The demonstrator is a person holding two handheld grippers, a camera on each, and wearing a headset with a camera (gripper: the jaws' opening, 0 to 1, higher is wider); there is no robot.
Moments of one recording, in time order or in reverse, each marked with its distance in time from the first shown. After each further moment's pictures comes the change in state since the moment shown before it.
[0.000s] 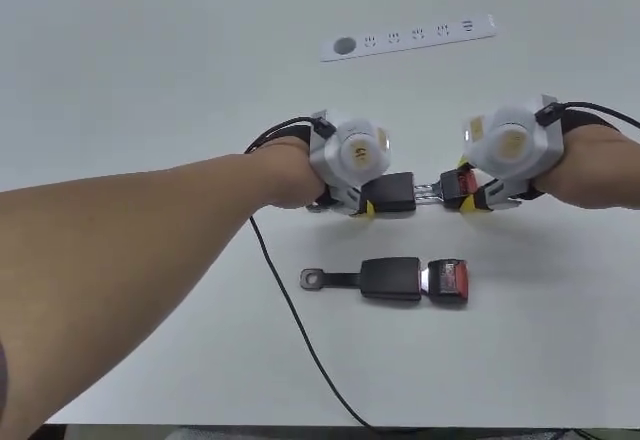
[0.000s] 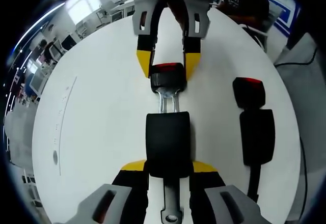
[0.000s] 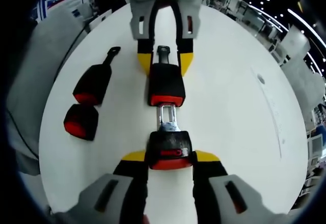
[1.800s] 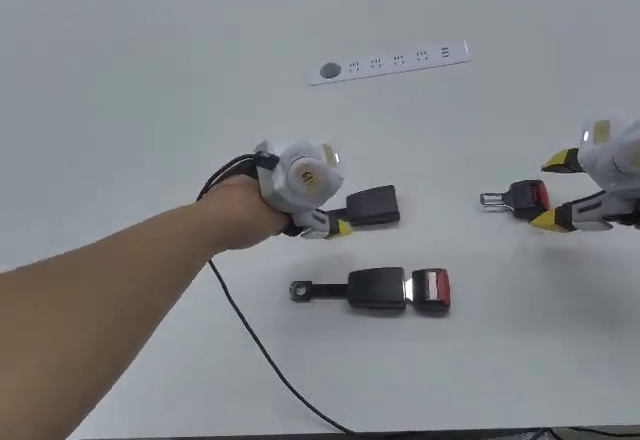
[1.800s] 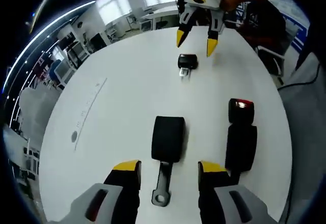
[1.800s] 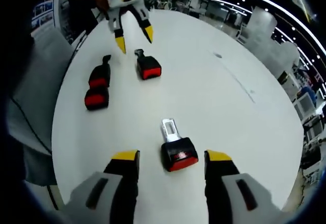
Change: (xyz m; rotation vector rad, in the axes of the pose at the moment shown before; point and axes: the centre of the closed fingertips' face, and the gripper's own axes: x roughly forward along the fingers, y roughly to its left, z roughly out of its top) left arm -0.068 -0.014 0.000 -0.218 -0.163 0.196; right arm -0.090 0.018 -0.067 0.302 -0.109 -0.181
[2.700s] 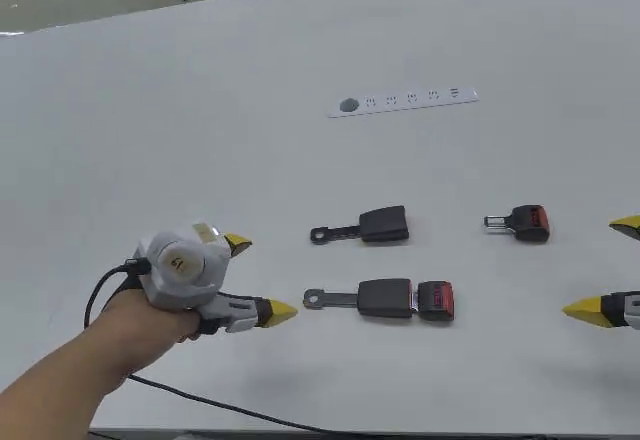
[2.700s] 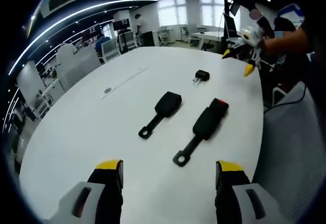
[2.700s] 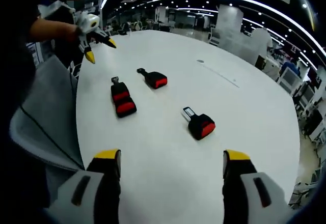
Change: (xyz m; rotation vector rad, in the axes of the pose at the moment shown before) left arm -0.110 -0.056 -0.089 -0.366 -0.116 0.166; right arm -0.070 0.065 -0.032 0.214 -0.119 -0.098
